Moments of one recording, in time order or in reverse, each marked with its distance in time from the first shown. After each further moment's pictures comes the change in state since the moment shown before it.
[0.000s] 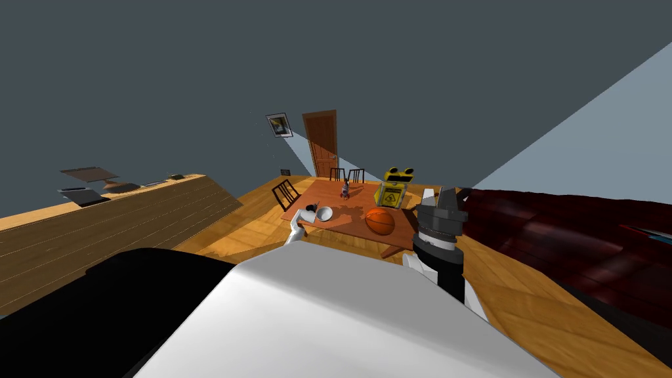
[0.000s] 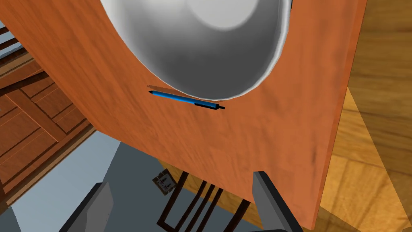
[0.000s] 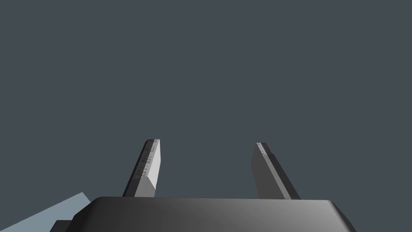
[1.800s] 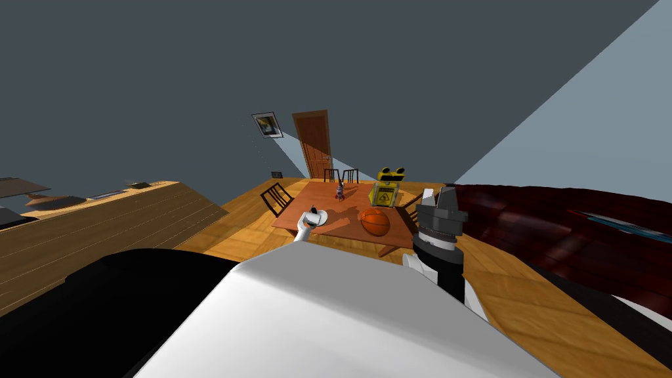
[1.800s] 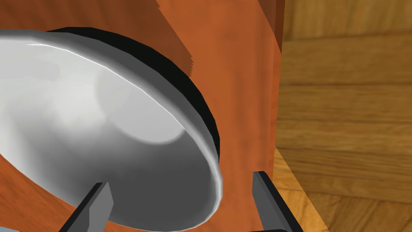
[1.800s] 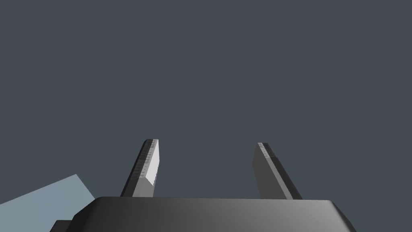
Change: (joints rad) left arm -0.076 -0.104 0.073 0.249 -0.008 0.196 0.029; right arm 0.000 0.000 0.000 0.000 0.000 0.000 0.000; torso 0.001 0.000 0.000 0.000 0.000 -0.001
